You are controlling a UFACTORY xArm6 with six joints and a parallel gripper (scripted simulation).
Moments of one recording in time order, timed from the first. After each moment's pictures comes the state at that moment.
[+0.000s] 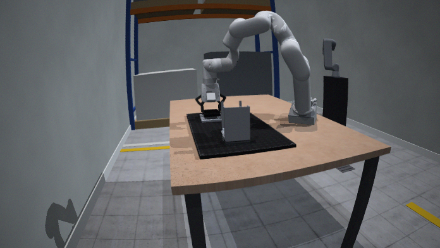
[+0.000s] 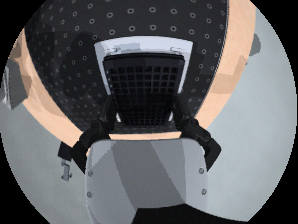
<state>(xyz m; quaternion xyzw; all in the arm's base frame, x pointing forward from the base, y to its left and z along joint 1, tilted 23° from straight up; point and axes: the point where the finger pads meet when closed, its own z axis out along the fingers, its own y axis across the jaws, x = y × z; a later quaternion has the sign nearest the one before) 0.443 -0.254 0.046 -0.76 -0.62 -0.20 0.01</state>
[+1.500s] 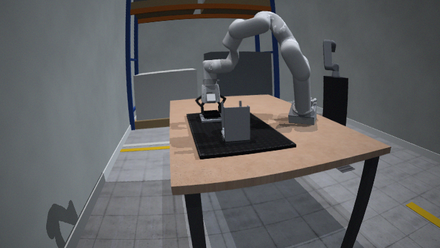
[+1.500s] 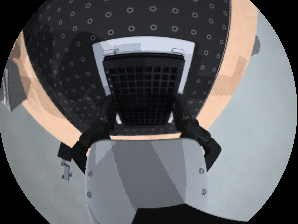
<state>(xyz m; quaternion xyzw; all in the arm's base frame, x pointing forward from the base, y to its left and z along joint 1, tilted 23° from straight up) 0.445 -0.253 0.041 -0.76 -0.62 -0.20 0.01</state>
